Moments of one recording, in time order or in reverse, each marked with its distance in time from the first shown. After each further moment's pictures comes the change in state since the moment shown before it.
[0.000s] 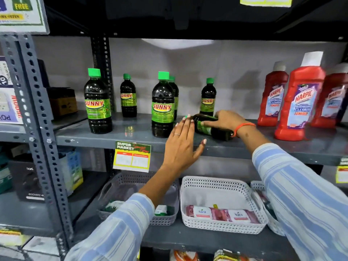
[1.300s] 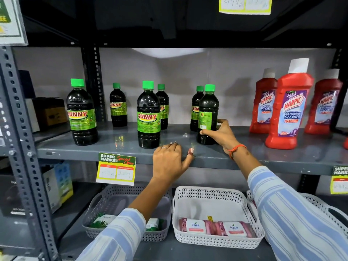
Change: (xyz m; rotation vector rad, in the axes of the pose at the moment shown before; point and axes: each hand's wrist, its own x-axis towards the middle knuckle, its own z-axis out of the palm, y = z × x) left_hand 0.000 0.012 0.015 0.072 0.064 -0.103; right_hand 0.017 0.042 0.047 1.064 0.191 0.177
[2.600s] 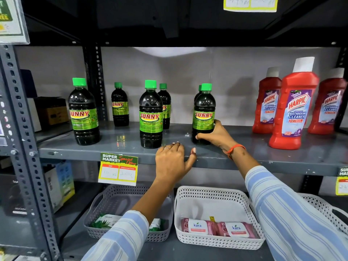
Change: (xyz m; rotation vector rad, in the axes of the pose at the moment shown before) left_hand -0.001 0.001 0.002 -0.013 0.025 -0.019; right_hand -0.009 -0.010 0.015 -0.117 -0.146 -0.042
